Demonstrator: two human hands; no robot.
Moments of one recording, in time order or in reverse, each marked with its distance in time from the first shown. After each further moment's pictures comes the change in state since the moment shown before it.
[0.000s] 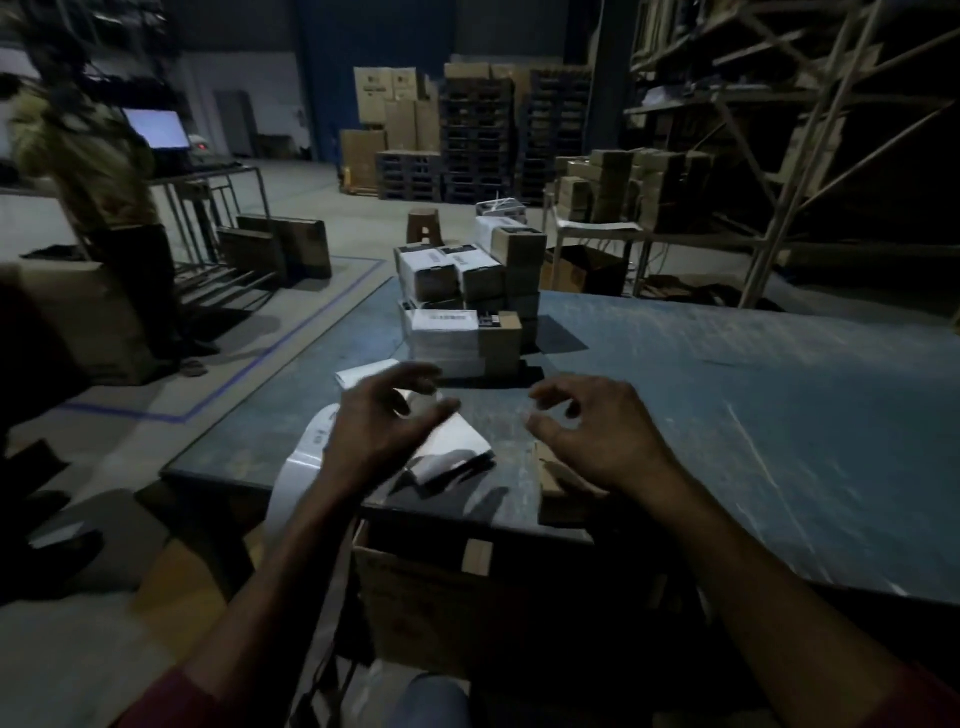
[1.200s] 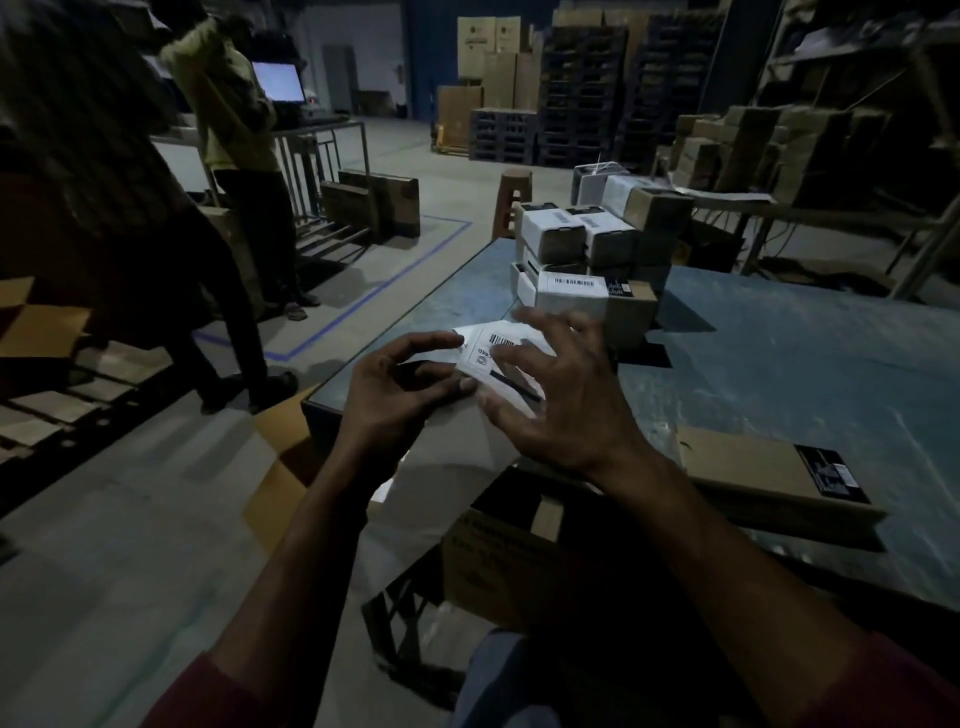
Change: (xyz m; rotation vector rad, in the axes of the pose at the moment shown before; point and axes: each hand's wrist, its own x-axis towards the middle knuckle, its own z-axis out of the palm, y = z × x) left_hand -0.045 -0.028 -0.093 -0.537 0.077 -0.175; right_hand 0.016 -0.111 0.105 -0.067 0.137 -0.453
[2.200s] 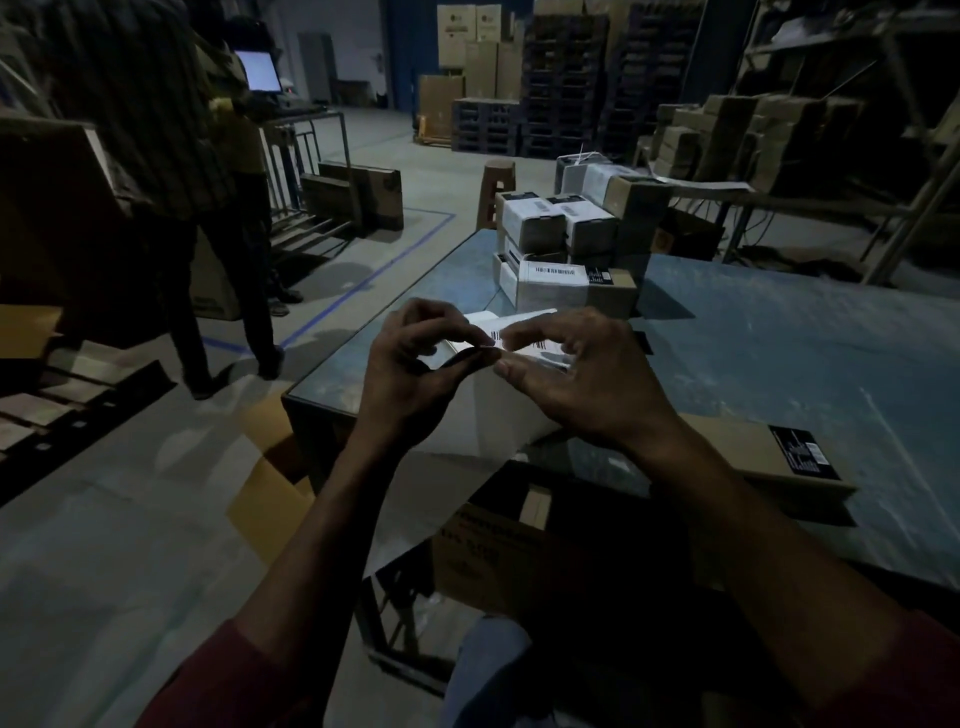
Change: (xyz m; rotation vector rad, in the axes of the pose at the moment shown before) left_hand 0.019 -0.009 0.027 0.418 0.053 0.407; right_hand 0.002 0.014 -0.039 0.251 0.031 0.041
